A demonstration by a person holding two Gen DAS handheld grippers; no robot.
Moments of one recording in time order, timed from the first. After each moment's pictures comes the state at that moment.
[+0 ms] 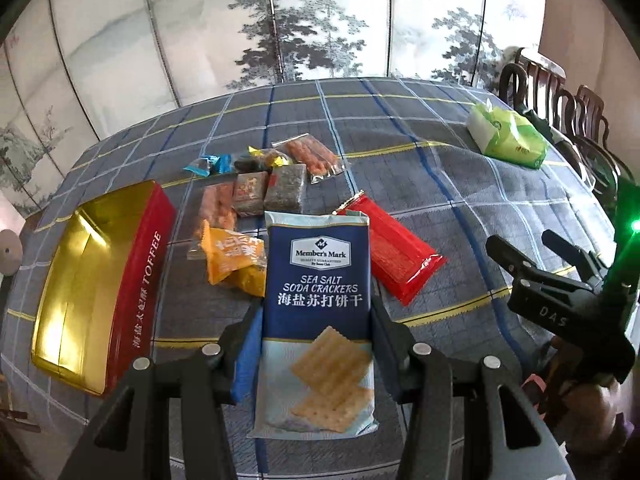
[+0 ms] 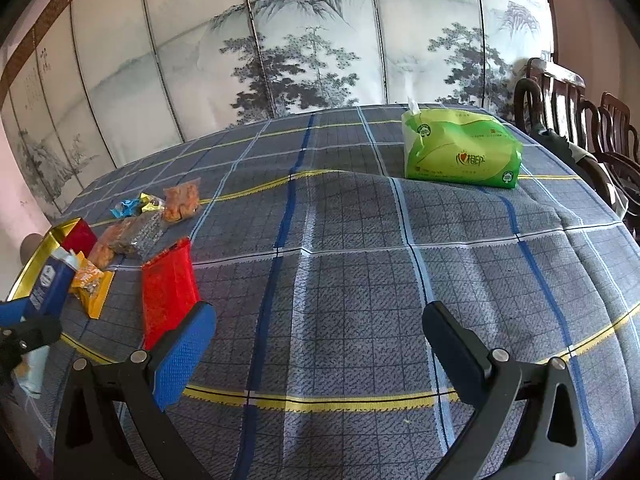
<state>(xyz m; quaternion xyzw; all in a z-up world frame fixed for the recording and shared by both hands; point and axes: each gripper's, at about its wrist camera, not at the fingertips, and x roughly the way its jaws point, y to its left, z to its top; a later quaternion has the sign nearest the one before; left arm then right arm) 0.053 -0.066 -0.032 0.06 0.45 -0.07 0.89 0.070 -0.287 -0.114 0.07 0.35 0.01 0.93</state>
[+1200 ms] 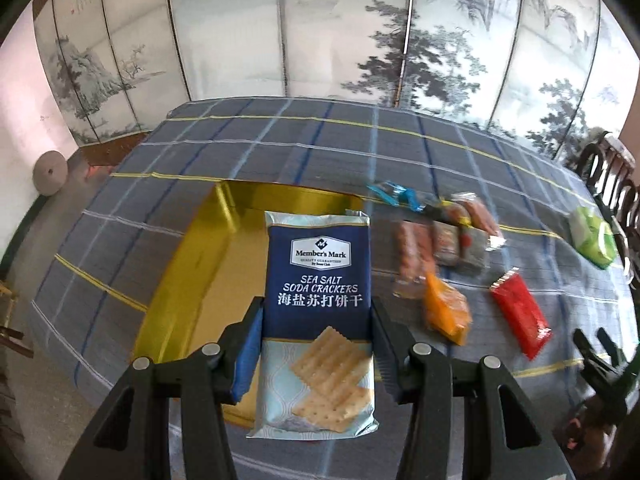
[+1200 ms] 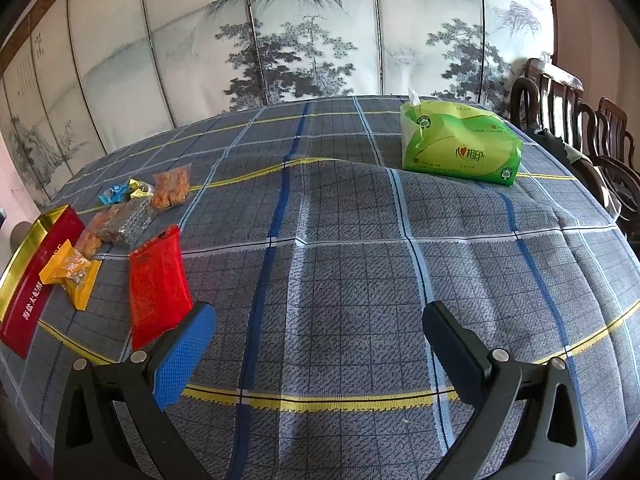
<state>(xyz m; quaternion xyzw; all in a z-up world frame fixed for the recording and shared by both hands) 0.086 0.114 0.010 -0.03 0.45 0.06 0.89 0.072 -0.287 -0.110 0.06 0.37 0.00 0.93</state>
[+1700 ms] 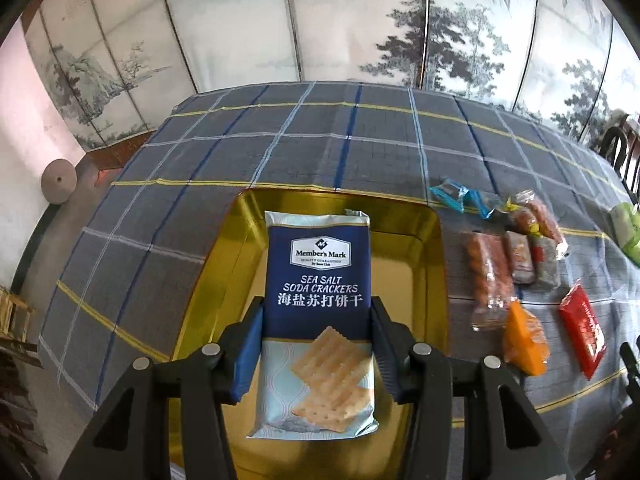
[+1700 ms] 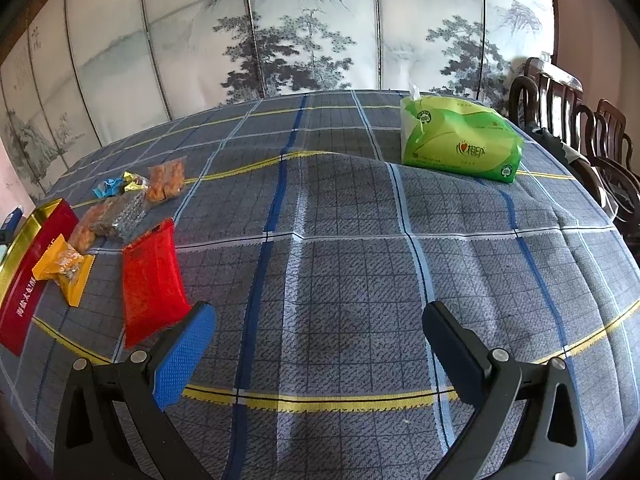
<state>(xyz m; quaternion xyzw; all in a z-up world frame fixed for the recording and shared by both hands) 0.145 0.158 -0.024 0.01 0.48 0.08 0.87 0.073 -0.289 -0.111 0.06 0.38 -0.01 0.92</state>
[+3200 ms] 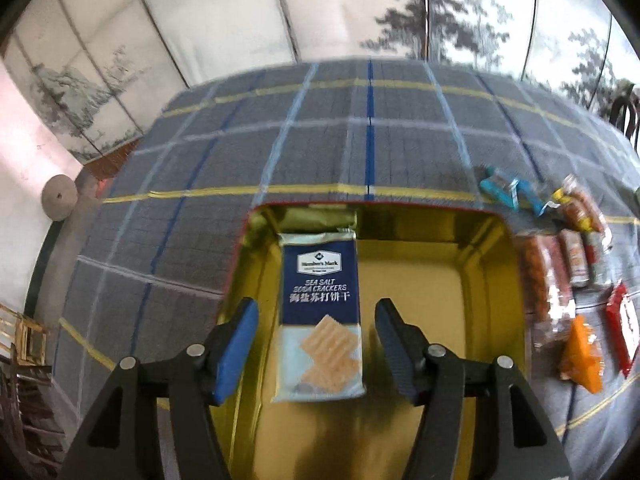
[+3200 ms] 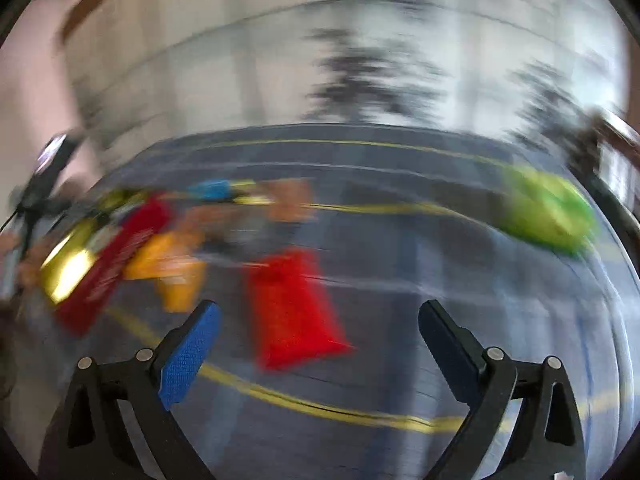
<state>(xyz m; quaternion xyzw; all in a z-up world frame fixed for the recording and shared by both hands) 0.183 0.186 -0.039 0.05 0.50 0.08 0.86 0.071 -0.188 -0.042 -0.03 0.35 0.18 0.92</state>
